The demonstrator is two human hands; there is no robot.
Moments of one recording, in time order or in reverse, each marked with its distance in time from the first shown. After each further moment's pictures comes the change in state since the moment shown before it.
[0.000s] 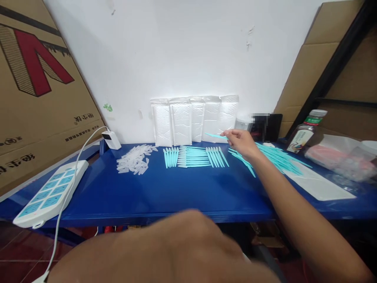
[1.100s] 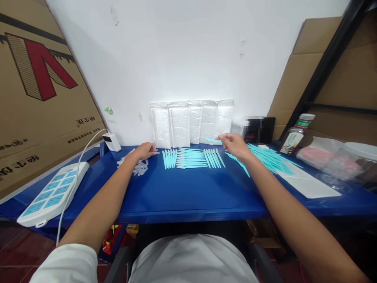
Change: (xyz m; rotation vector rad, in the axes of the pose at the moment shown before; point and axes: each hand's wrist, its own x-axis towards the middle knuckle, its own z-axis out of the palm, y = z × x) left_hand 0.019 -0.368 -0.077 0.359 0.208 -0.645; right_hand -0.002 0.005 -0.002 -0.033 -0.061 0.018
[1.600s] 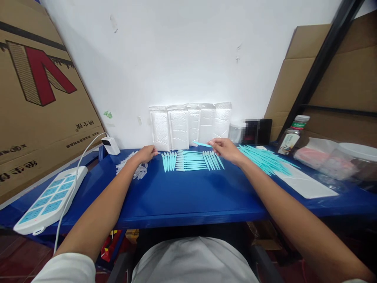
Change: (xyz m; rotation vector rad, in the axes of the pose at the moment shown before) left_hand -0.008 0.033 -0.007 -0.134 0.074 -0.047; right_hand -0.002 -0.010 0.017 -0.015 -0.204 -0.041
